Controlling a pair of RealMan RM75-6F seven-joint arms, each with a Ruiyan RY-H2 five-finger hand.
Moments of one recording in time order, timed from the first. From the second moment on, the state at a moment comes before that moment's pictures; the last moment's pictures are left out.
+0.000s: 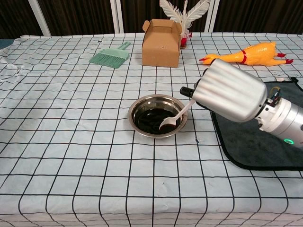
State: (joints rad) left arm -0.12 -1.11 -0.03 -1.58 1.56 1.49 -0.03; right arm 0.70 -2.02 -0.13 -0.37 -1.85 1.67 -0.39
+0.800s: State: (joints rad) left arm -0.12 -1.11 -0.03 -1.58 1.55 1.50 -0.04; right arm 0.77 -2.07 -0.09 -0.47 -1.87 1.65 -0.44
